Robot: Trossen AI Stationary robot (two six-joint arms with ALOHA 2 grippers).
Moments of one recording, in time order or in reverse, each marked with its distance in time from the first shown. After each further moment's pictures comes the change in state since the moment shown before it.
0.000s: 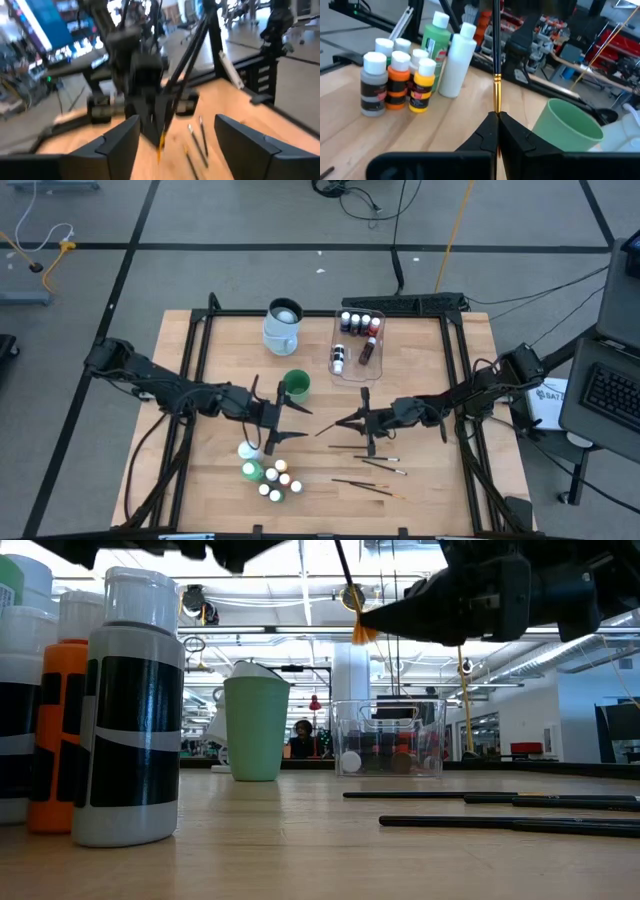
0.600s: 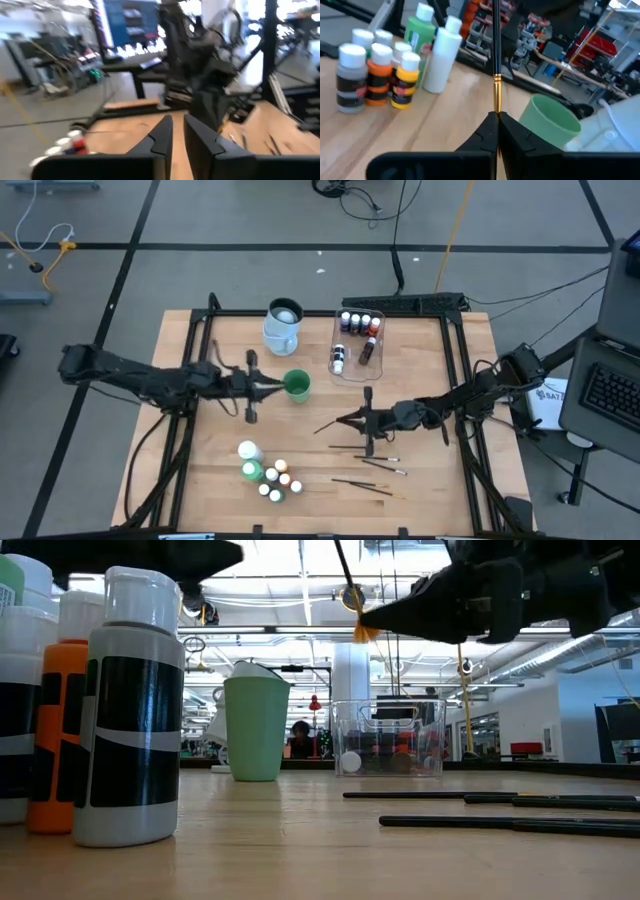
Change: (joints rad) left arm 0.173 -0.340 -0.209 -0.023 -0.031 -0.119; right arm 0.036 -0.001 0.000 0.008 0.108 -0.035
